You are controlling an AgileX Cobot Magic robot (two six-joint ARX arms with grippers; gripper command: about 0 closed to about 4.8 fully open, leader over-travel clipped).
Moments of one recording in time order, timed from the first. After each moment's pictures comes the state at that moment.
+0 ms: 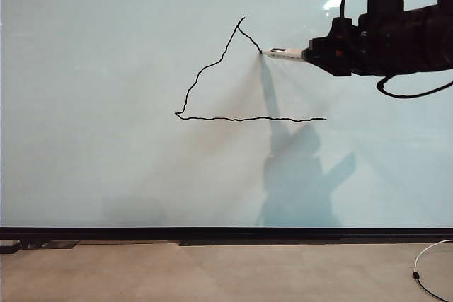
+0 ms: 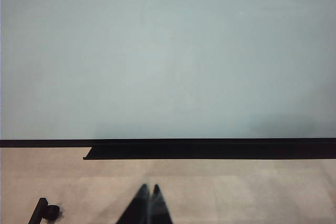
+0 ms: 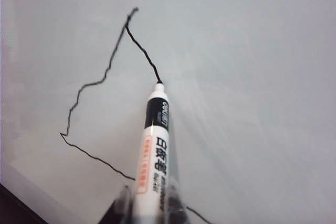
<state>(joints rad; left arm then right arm) 0.04 0.00 0.01 -0.13 0.00 0.05 0.37 1.54 0.47 1.22 -0.22 -0.08</state>
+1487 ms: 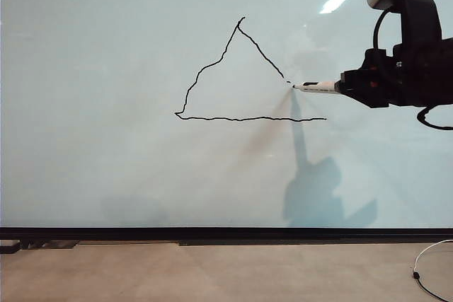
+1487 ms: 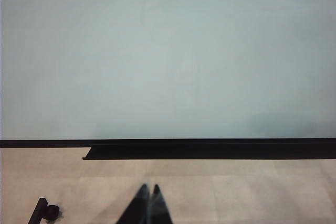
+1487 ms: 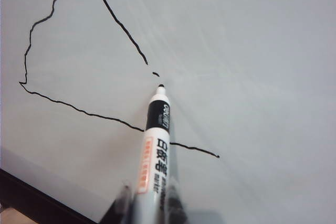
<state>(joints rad) 0.04 0.00 0.01 -0.13 0.00 0.05 0.31 1.54 0.34 1.26 -0.18 -0.06</state>
